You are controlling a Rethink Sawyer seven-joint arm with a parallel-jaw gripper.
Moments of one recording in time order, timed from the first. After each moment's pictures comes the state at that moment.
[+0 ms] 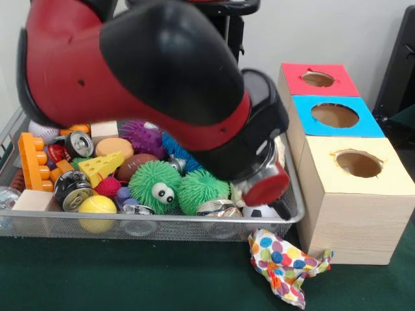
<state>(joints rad) -0.30 -0.12 0.15 0.66 0.22 1.45 2.67</state>
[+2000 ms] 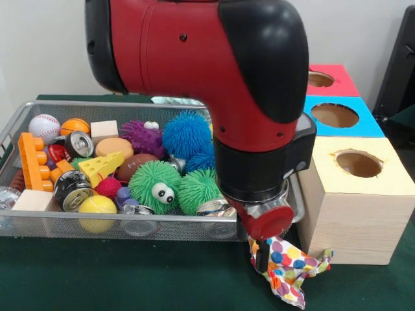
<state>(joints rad) -0.15 -0.14 -0.08 0.77 0.17 0.98 2.69</state>
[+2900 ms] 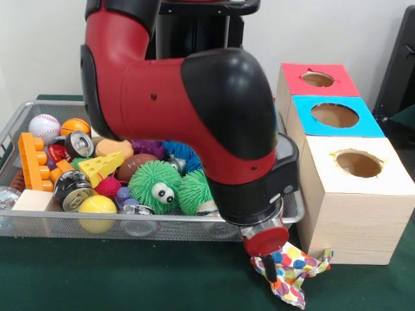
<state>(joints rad) -0.22 -0.09 0.03 0.85 0.27 0.93 2.69</state>
